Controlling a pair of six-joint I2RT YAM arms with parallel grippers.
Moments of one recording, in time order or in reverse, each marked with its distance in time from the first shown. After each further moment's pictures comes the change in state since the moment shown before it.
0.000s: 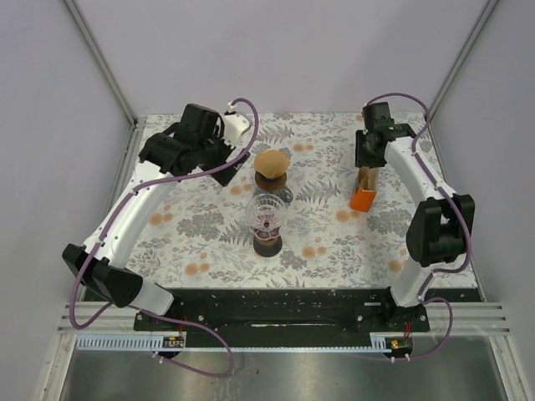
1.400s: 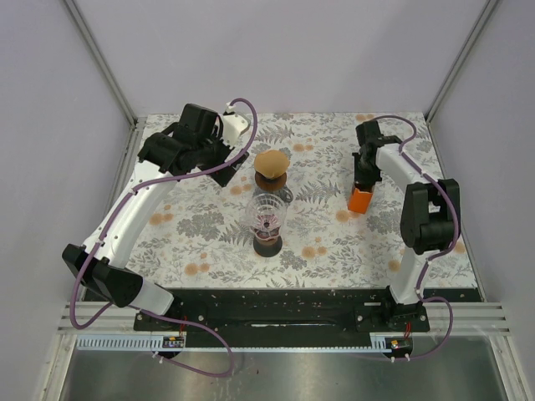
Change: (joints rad) left arm 0.010 0.000 0.000 -0.010 0.011 -0.003; right arm -0.015 0.103 -0.123 0.038 -0.005 0.018
